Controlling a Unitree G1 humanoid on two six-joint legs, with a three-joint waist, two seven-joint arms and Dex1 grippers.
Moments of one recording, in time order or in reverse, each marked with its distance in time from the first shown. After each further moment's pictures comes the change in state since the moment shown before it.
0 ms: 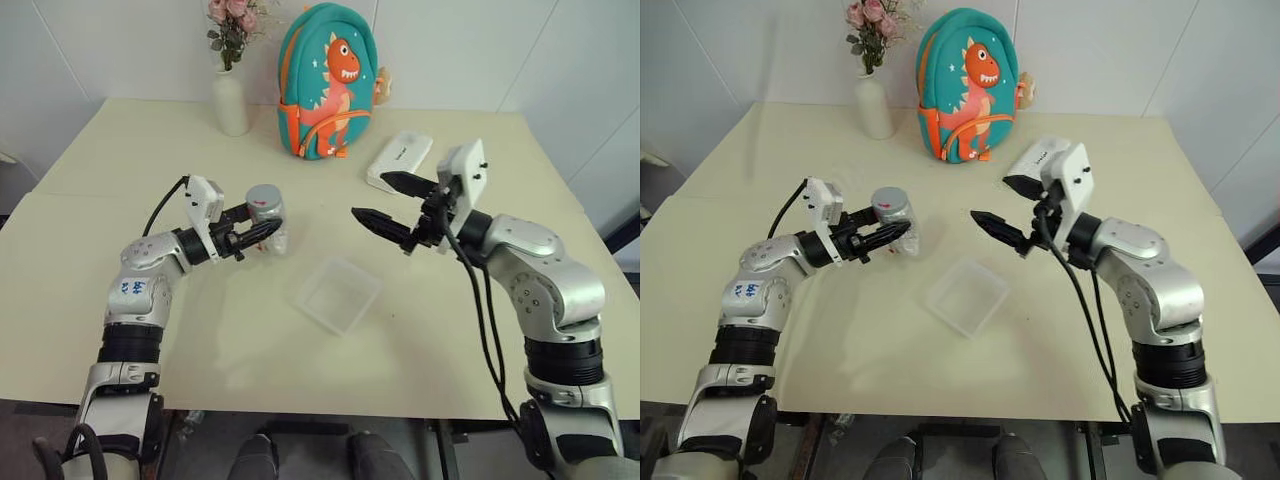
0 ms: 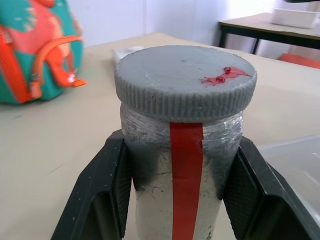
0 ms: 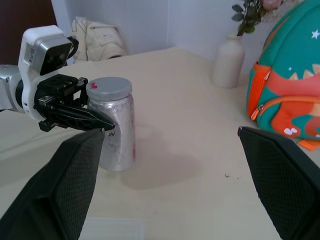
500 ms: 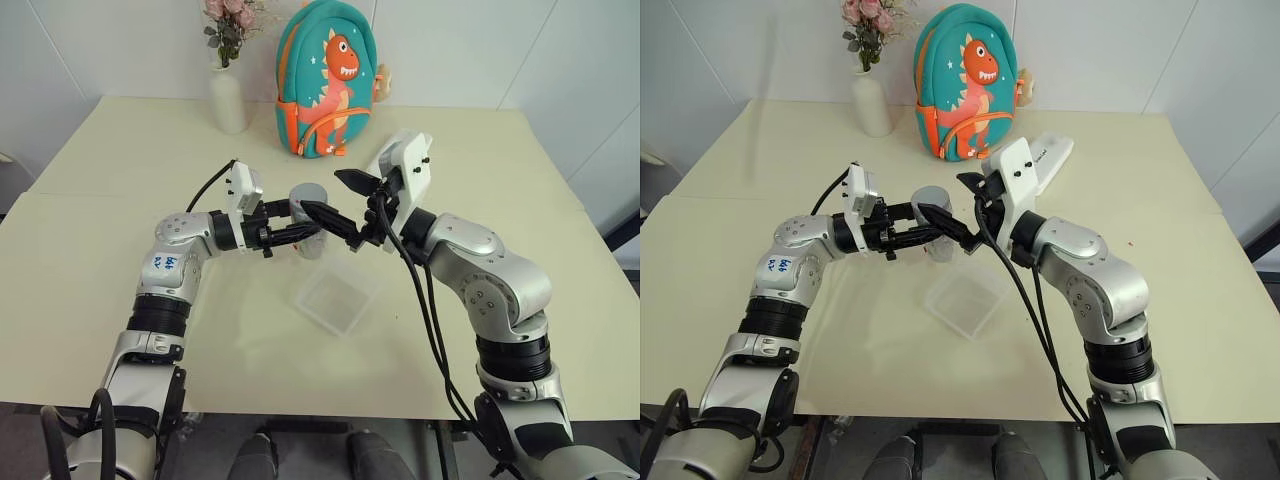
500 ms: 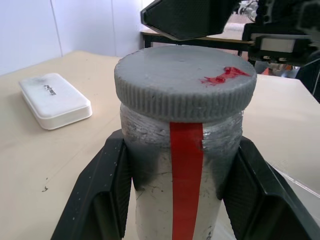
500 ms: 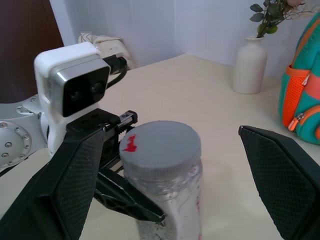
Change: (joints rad) left arm -0.124 -0.065 -0.085 0.108 0.002 -0.067 -0.201; right arm -0.055 0.153 0.090 -0.044 -0.013 0.060 -0.179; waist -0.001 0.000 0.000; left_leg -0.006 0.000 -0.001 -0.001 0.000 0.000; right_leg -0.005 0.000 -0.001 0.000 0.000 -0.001
